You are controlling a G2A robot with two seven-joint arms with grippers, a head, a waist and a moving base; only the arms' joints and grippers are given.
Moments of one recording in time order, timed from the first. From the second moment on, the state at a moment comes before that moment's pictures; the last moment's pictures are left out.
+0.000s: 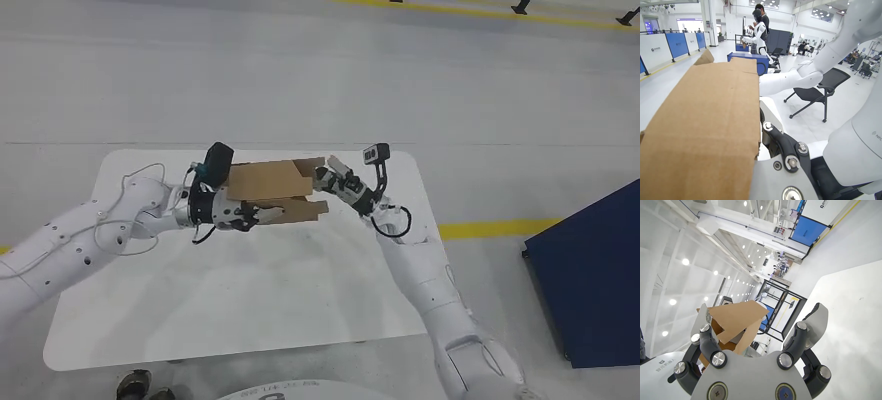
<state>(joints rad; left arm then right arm) 0.54 -1.03 -0.17 -1.23 0.75 -1.01 0.53 -1.29 -1.20 1.34 -1.23 0.51 -0.62 0.87</state>
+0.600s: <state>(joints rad) 0.54 -1.06 -0.17 -1.23 0.72 -1.01 0.40 -1.36 -1.19 1.32 -1.34 0.24 -0.70 0.74</state>
